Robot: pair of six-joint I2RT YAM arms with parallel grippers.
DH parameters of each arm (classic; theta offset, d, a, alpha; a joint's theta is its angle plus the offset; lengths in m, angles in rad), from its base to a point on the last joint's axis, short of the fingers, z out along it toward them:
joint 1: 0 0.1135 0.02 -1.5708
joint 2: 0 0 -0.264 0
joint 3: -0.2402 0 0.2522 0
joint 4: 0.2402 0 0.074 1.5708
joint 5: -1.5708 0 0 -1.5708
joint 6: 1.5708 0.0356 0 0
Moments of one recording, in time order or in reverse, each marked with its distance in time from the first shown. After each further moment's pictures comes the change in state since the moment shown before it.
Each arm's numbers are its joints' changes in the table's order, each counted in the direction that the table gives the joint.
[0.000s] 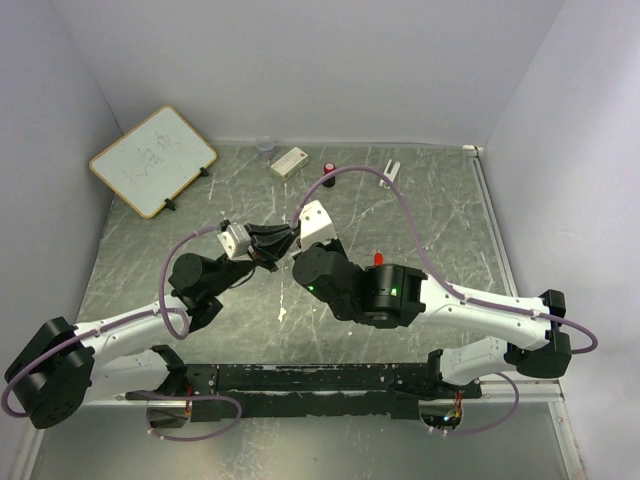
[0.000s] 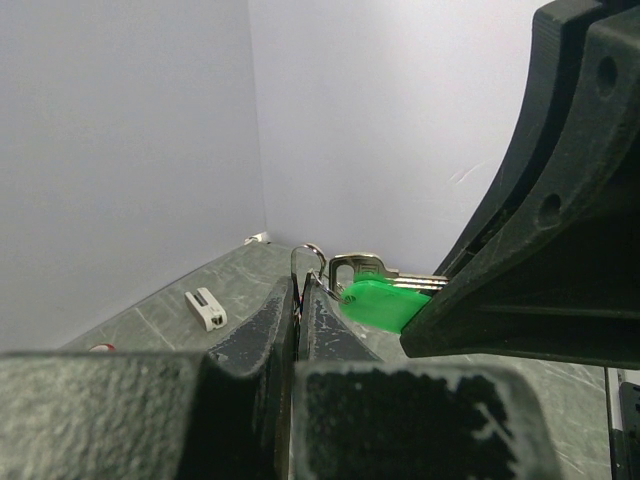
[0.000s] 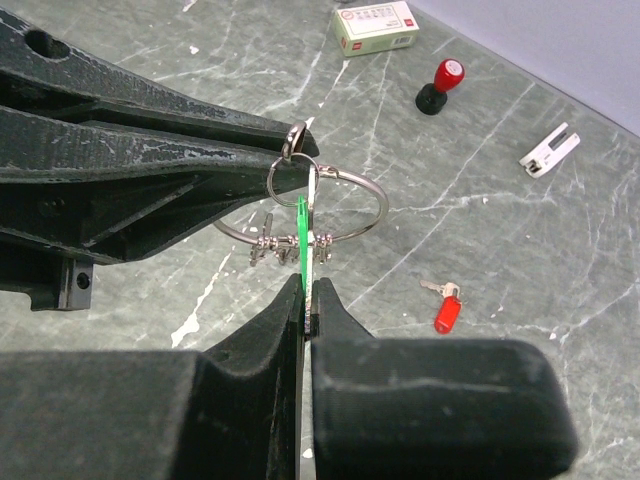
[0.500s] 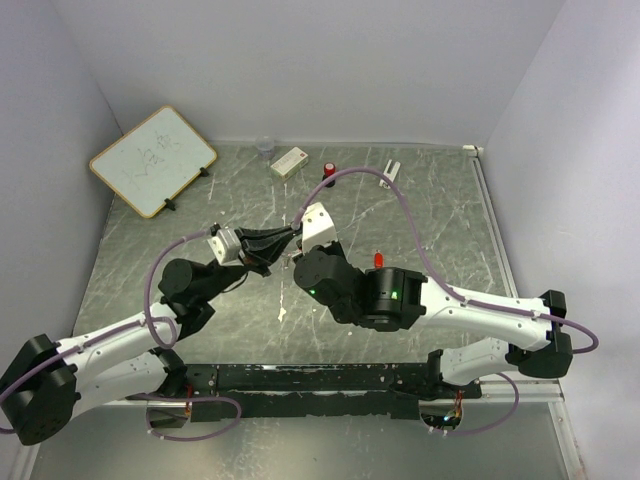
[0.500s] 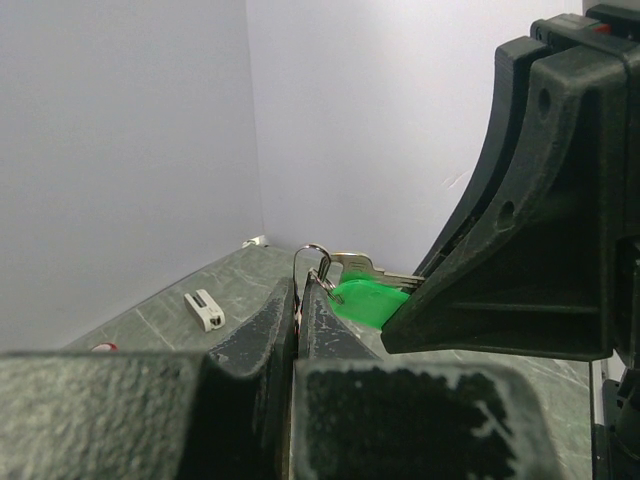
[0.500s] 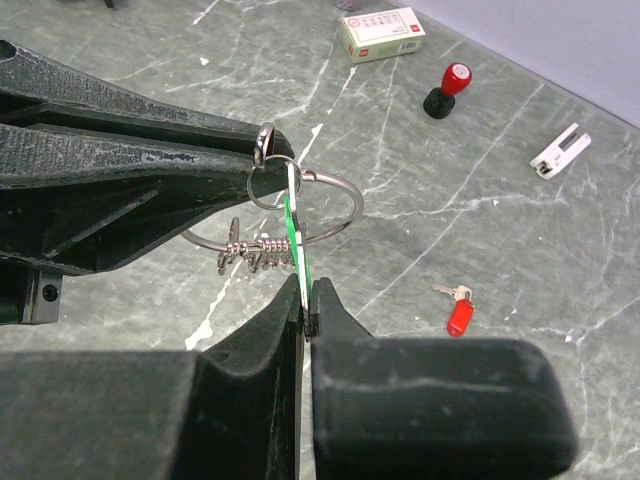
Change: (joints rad) left arm 0.000 -0.106 0.017 0.079 -0.001 -0.005; right arm 0.008 -0.009 0.020 -0.030 -0.013 0.022
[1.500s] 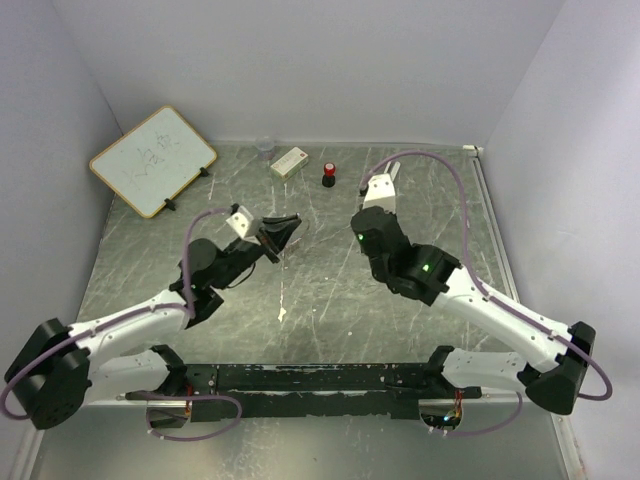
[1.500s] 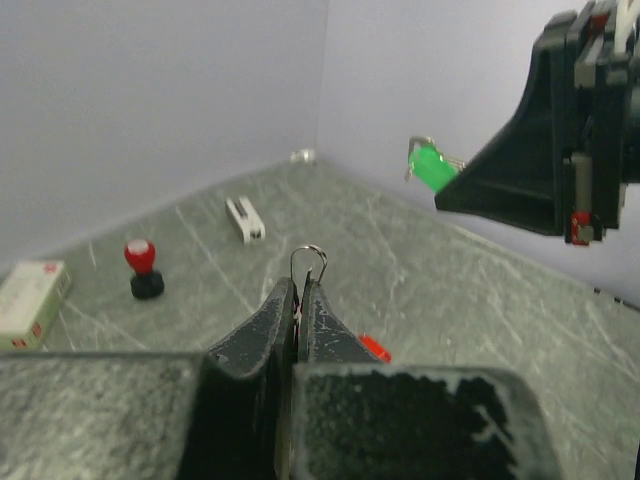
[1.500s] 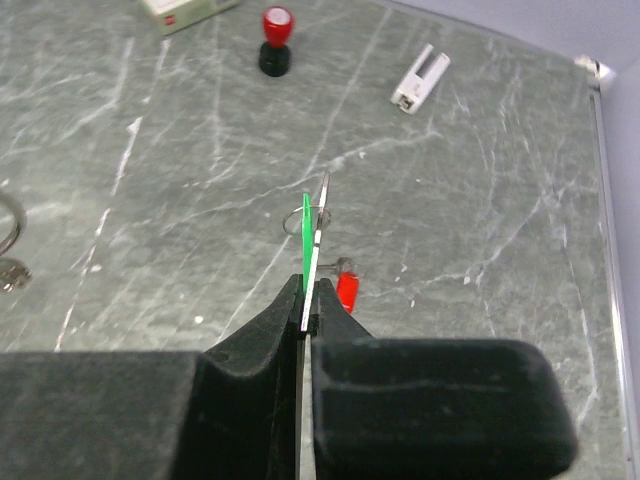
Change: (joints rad) left arm 0.009 0.086 -0.076 0.186 0.150 -0.029; right arm -0.411 -0.167 0.220 -0.077 0.094 -0.053
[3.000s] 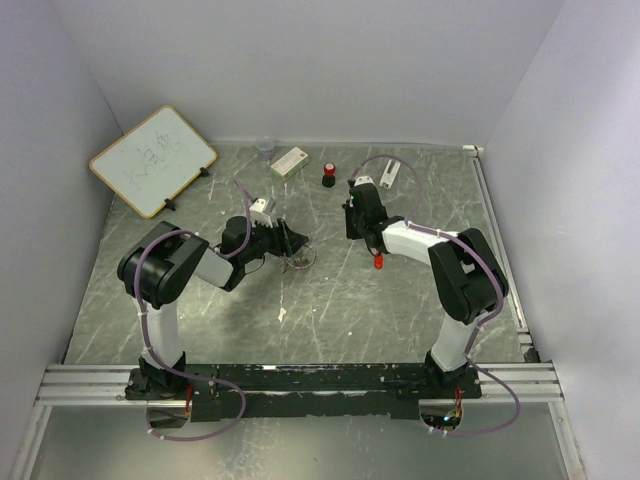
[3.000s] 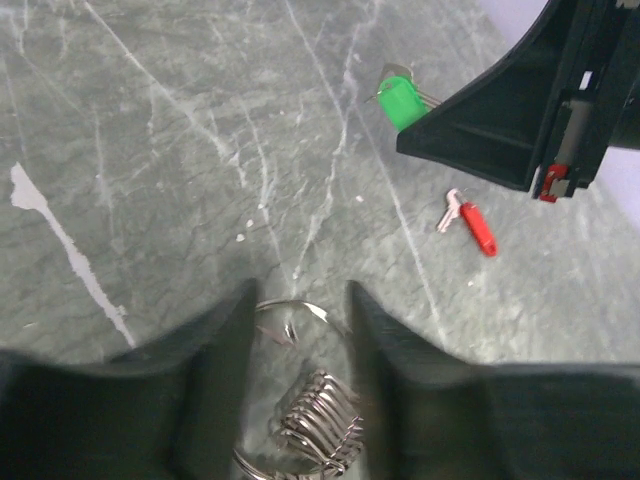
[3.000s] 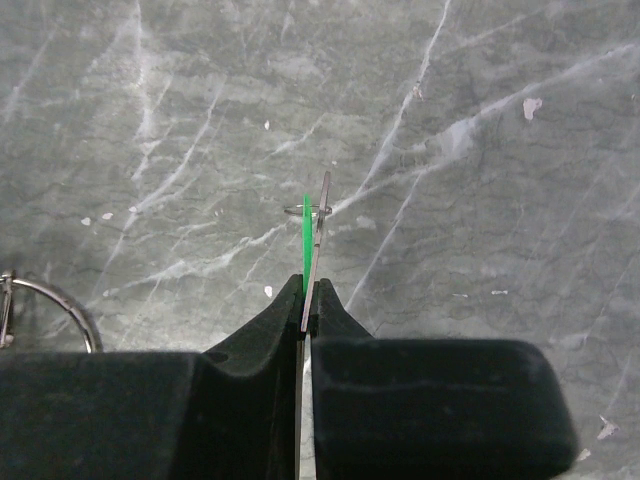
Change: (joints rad) left arm 0.275 0.863 -0.146 -0.219 -0.266 -0.377; right arm -0.491 0.675 0.089 -0.575 0.676 -0.002
